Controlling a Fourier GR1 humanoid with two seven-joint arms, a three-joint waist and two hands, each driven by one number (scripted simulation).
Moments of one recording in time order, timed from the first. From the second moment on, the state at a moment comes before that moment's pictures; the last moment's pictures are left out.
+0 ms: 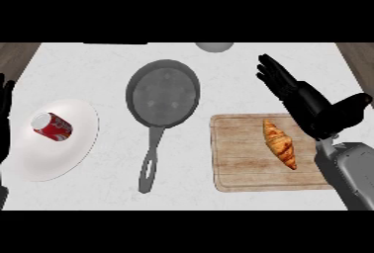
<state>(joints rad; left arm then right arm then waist) -0.11 0.55 0.03 -1.64 0.41 0.39 -0.04 -0.42 -0.47 0.29 -1.53 -0.42 0.04 0.11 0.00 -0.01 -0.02</state>
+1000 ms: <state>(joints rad) 0.07 0.56 -0.28 -1.57 0.18 0.32 0.06 -0.23 -0.82 0.29 -1.55 0.23 -0.35 0.39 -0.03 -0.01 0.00</state>
